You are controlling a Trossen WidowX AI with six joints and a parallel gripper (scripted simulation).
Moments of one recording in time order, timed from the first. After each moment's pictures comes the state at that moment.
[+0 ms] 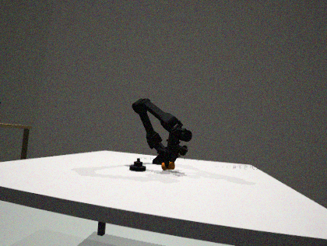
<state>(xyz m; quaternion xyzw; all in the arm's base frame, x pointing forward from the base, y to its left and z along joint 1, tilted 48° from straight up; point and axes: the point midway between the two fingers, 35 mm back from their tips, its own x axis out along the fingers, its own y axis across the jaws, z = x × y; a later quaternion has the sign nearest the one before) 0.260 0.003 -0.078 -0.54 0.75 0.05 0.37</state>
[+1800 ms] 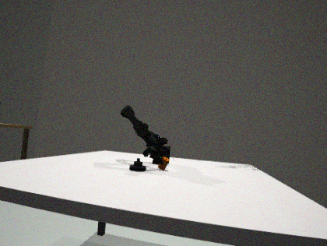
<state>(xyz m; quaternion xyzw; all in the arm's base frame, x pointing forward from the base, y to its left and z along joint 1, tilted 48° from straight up) 0.234 -0.024 -0.039 -0.47 0.54 0.28 0.64</state>
